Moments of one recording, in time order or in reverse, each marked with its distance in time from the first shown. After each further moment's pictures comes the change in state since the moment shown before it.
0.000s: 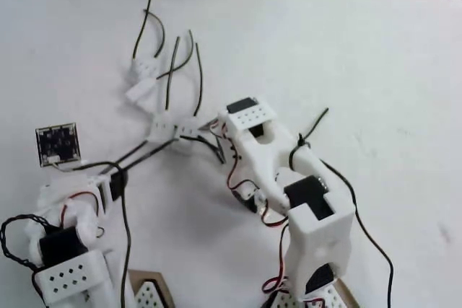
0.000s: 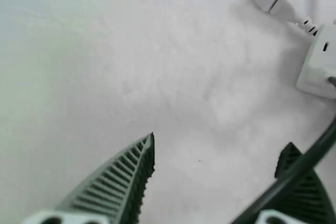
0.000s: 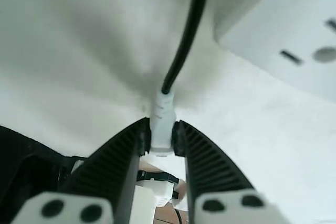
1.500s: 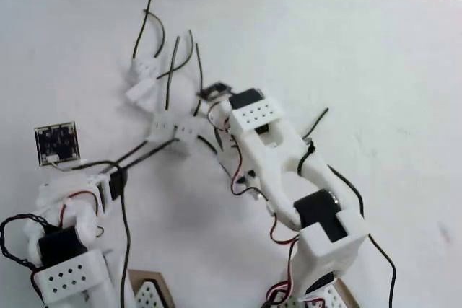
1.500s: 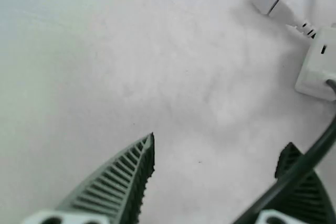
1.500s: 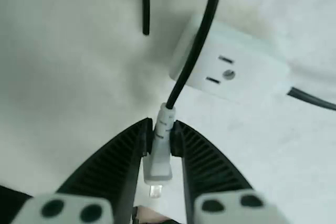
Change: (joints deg) left arm 0.1 0.4 -1.0 0.4 0.0; right arm -0.4 -6.6 -0.7 -8.9 -7.4
